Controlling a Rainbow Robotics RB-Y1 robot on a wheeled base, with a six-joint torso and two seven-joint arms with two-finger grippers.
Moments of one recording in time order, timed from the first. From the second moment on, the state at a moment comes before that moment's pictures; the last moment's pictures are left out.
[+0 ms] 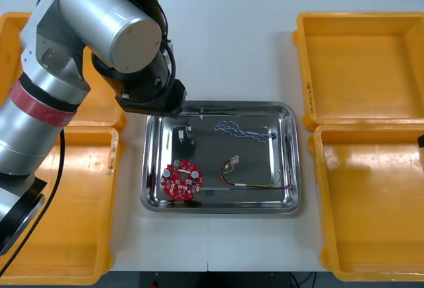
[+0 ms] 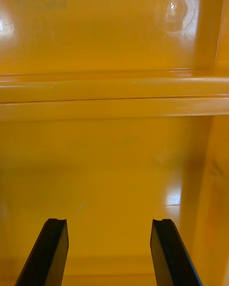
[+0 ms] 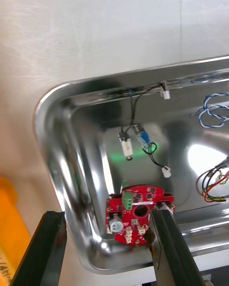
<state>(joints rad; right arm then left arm) -0.19 -0.87 -0.28 -1.96 -0.89 1.78 1.37 -0.85 0.45 -0.39 -1.75 0.68 1.91 -0.96</state>
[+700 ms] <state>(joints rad) -0.19 -0.87 -0.28 -1.96 -0.90 1.78 1.32 -0.70 0.61 -0.12 -1.92 0.71 1.91 -1.06</state>
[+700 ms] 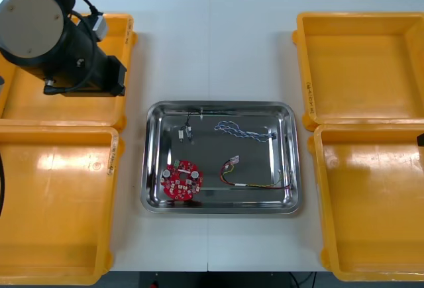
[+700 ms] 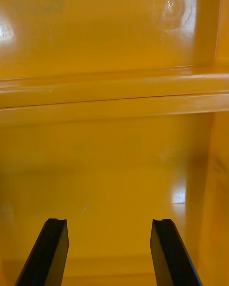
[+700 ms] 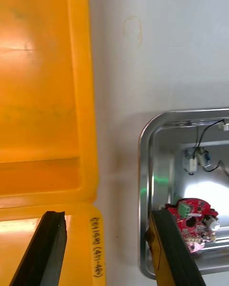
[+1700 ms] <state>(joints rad) -0.25 -0.85 -0.27 -1.92 -0.88 1.78 1.32 -0.28 0.70 0.25 -2.05 0.78 1.91 -1.26</state>
